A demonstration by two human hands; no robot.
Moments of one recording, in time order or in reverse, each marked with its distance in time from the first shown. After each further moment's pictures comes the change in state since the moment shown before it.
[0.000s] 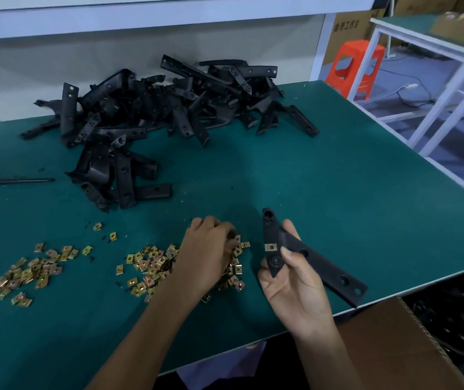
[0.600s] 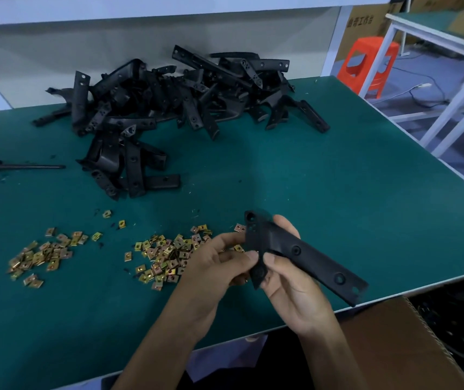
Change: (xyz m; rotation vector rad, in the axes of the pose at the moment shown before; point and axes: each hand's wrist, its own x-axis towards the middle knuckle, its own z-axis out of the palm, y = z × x) left_hand -0.061 0.040 -0.022 -1.498 -0.070 -0.473; right_hand -0.006 0.008 0.002 -0.351 -0.075 0.011
